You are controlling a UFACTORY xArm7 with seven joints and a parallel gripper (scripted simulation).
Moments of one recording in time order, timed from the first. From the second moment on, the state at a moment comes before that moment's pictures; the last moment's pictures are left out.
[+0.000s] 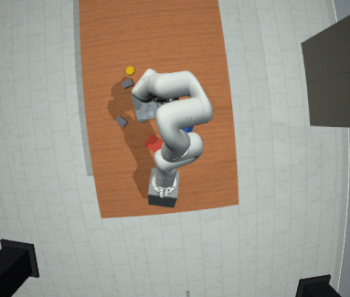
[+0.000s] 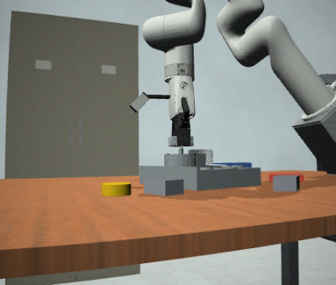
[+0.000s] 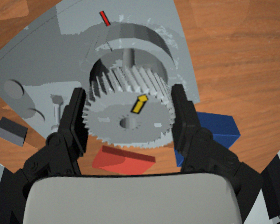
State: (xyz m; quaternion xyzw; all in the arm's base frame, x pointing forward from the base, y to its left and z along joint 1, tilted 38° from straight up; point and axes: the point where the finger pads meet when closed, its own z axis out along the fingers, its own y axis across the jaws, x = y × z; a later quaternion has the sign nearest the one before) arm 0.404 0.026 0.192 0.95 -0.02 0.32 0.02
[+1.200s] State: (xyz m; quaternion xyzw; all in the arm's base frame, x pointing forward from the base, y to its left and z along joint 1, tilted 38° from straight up) arm 0.406 0.026 0.188 0.95 -0.02 0.32 0.02
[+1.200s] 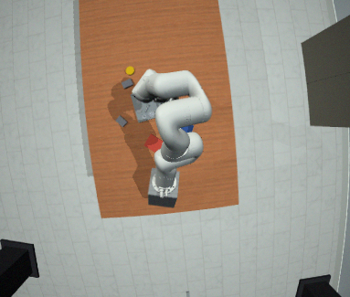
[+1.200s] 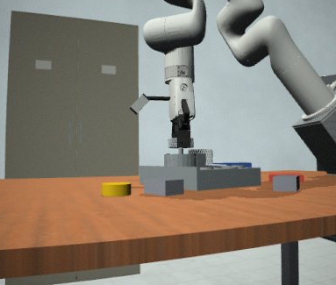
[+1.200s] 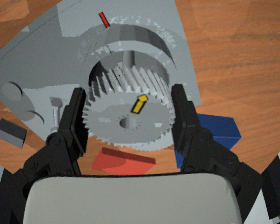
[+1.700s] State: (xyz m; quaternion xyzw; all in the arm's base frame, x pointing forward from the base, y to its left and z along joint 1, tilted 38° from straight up) arm 0.407 0.025 0.187 0.95 -0.02 0.32 0.02
